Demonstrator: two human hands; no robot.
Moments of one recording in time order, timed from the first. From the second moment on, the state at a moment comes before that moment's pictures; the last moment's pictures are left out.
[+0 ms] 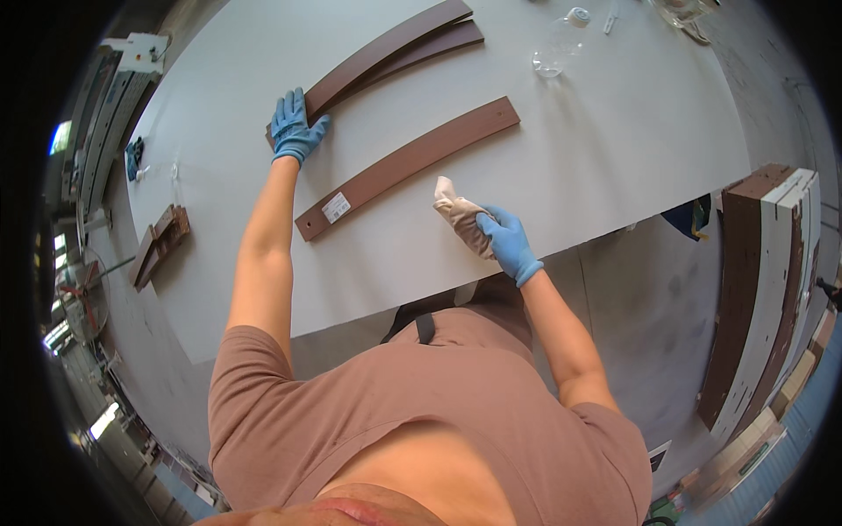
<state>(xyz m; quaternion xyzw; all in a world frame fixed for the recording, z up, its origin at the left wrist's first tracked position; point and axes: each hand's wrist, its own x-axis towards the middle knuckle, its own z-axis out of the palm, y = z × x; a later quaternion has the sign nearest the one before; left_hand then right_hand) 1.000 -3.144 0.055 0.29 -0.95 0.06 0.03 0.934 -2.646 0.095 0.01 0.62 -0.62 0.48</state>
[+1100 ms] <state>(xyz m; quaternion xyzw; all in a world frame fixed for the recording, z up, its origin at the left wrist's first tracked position) 1.122 -2.784 0.082 0.14 -0.95 -0.28 -0.09 0.907 -2.598 0.074 -0.37 0.87 -0.32 -0.11</state>
